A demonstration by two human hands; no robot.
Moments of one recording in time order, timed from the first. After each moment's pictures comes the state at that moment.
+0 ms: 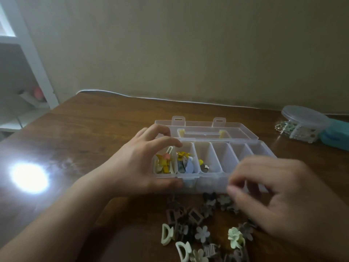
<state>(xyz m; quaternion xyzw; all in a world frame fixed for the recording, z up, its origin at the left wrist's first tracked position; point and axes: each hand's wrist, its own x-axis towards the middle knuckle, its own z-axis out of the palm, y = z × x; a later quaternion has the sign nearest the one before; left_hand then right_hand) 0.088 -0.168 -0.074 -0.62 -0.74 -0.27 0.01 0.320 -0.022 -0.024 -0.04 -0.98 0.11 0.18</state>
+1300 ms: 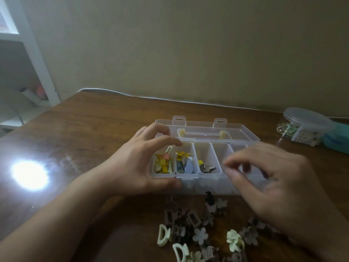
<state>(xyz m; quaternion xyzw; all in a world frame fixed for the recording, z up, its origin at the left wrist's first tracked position) 0.087 -0.169 -0.075 -0.62 -0.73 -0.28 -0.02 0.309 -0.015 -0.034 -0.05 -0.95 0.16 0.27</state>
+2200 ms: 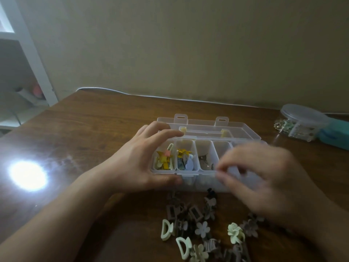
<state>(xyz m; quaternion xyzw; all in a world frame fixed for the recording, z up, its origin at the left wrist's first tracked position) 0.085 -0.167 -0.076 -0.62 -0.73 -0.29 -0.04 0.304 -0.010 -0.039 0.01 -0.96 0.12 0.25</state>
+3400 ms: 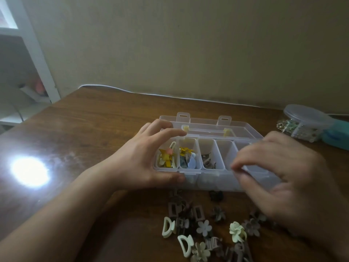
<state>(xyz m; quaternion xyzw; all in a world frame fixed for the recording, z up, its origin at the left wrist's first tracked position) 0.087 -0.168 -0.076 -0.62 -0.73 -0.28 -0.05 0.317 -0.012 -0.031 0.00 -0.95 0.08 0.30</state>
